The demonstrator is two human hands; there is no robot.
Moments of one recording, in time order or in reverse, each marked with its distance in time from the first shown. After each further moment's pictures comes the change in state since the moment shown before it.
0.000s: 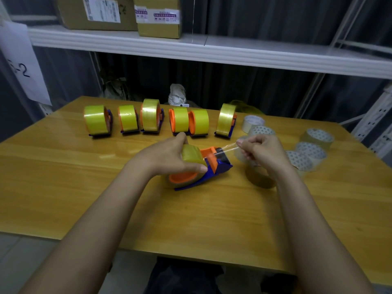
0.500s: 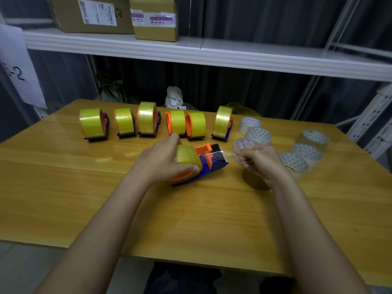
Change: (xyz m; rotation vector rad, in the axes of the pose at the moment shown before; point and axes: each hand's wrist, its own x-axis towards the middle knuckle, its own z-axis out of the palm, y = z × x) left_hand 0.000 -0.002 0.015 0.076 0.241 0.022; right_hand 0.002 0.013 -0.003 0.137 -0.053 0.158
